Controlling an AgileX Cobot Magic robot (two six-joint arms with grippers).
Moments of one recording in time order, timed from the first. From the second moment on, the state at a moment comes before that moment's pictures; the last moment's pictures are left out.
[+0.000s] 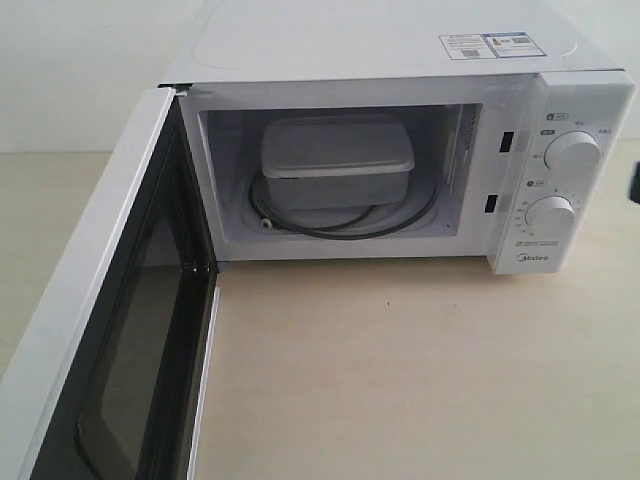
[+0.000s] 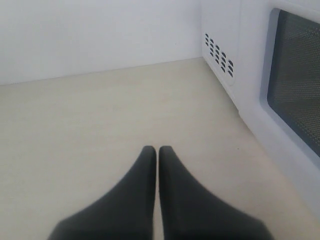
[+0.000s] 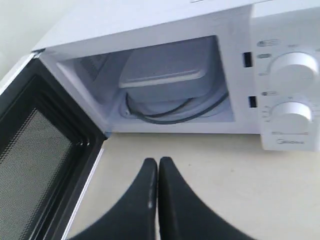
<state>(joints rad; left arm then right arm) 0.06 0.00 0.00 0.05 0.31 0.07 0.22 0.59 -0.57 0.35 0.46 0.04</state>
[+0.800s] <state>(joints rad) 0.06 0.00 0.00 0.05 0.31 0.07 0.03 0.01 -0.11 0.35 0.24 -0.02</state>
